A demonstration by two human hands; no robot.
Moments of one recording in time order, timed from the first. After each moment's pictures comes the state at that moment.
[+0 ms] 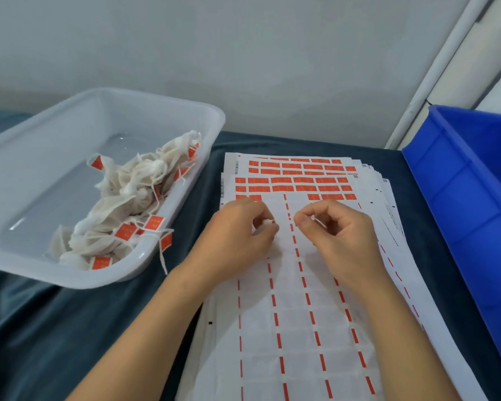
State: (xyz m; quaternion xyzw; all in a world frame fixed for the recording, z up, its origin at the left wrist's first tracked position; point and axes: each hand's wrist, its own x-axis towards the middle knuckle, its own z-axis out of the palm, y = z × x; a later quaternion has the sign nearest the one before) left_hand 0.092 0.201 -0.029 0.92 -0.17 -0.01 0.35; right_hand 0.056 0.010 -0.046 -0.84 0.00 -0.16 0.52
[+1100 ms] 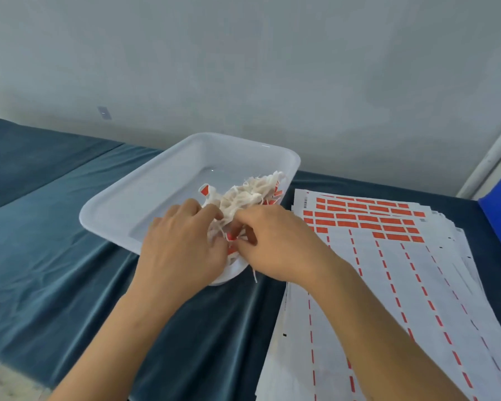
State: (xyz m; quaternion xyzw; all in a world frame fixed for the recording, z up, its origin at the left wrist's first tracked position) left_hand 0.030 0.356 0.031 0.97 0.00 0.22 0.13; right_hand 0.080 0.184 0.038 -0.91 -0.31 -0.04 0.26
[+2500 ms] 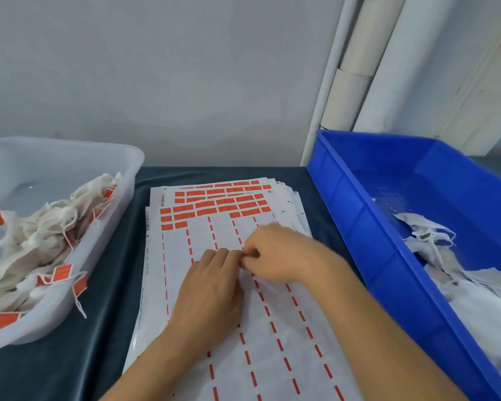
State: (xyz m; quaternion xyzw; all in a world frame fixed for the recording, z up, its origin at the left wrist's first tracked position) left_hand 0.038 0.140 -0.063 0.93 -0.27 0.07 0.25; right_hand 0.041 -0.016 0.025 -0.98 -0.03 0.14 0.14
